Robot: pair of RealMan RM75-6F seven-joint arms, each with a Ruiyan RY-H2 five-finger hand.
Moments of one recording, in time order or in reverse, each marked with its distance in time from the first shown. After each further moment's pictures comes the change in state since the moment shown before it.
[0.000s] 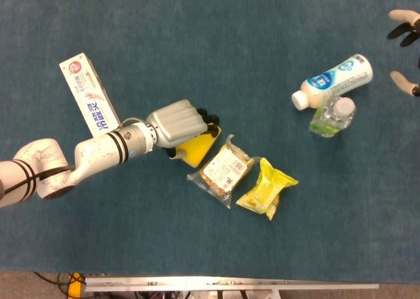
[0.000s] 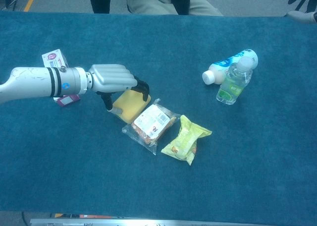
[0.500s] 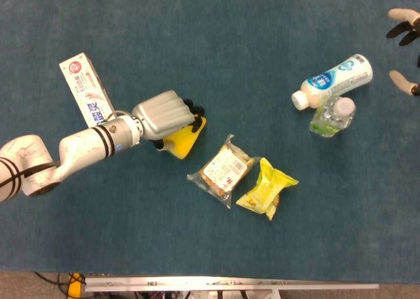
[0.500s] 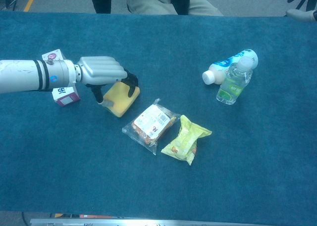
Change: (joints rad) left arm 0.015 0.064 0.014 -0.009 0.001 0.021 -0.003; right arm 0.000 0.000 0.005 -0.012 0.007 0.003 -0.010
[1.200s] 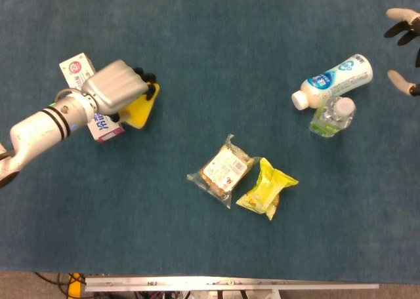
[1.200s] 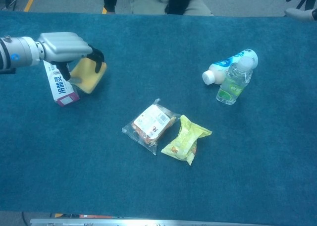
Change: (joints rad) left arm 0.062 0.154 0.003 0.010 -0.070 -0.003 0.060; right arm 0.001 -0.002 0.003 -0.011 0.003 0.001 -0.012
